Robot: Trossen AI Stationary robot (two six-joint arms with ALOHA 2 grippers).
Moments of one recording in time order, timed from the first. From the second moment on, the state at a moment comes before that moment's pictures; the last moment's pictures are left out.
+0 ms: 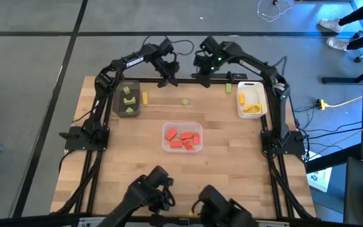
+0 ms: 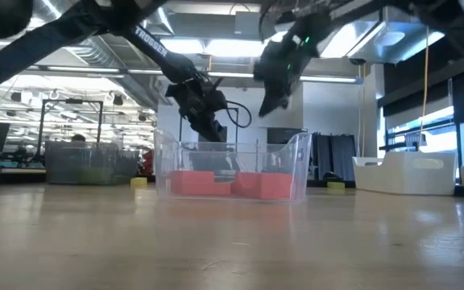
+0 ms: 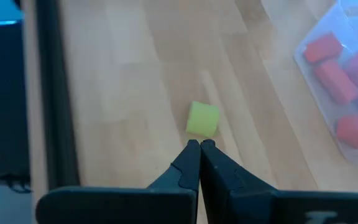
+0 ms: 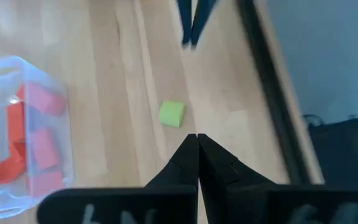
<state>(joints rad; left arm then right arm) 0.86 2.24 1.93 -0.94 0.72 0.92 -0.72 2.02 1.94 -1.04 -0.42 -0.39</state>
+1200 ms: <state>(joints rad) 0.91 2.16 1.93 -0.96 0.66 0.83 -0.65 2.48 2.05 -1.09 -0.48 -0.77</state>
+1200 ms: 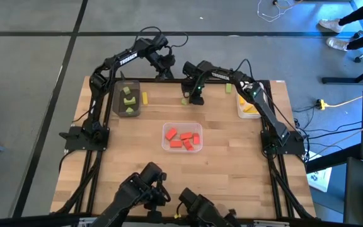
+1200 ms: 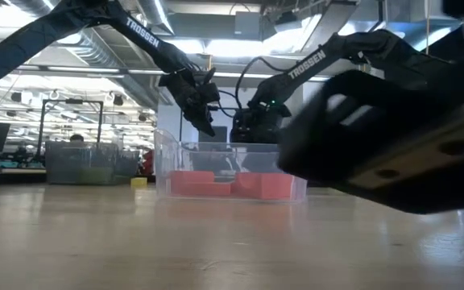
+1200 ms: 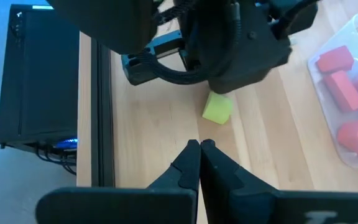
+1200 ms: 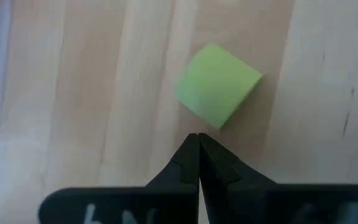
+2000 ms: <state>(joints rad) 0.91 2.16 1.93 -0.96 0.61 0.78 -0.66 2.48 2.06 -0.98 -0.48 -1.48</state>
